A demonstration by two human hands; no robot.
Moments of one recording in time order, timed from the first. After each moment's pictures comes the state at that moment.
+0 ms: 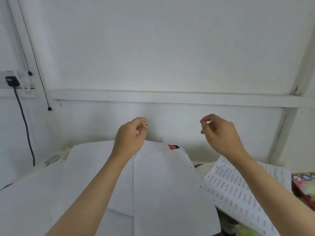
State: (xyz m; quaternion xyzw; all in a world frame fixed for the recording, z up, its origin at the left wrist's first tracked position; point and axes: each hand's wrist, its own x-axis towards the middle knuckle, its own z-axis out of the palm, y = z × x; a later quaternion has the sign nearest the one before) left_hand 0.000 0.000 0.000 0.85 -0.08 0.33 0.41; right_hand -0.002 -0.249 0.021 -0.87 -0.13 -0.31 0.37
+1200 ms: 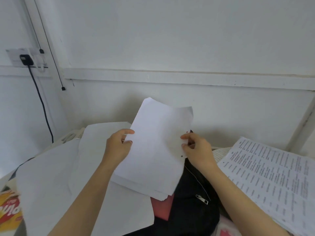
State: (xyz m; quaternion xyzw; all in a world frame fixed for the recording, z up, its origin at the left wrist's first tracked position) left_hand -0.018 0.063 -0.073 0.85 0.10 0.22 0.47; right_hand 0.003 -0.170 -0.077 -0.87 -0.10 -0.14 0.45
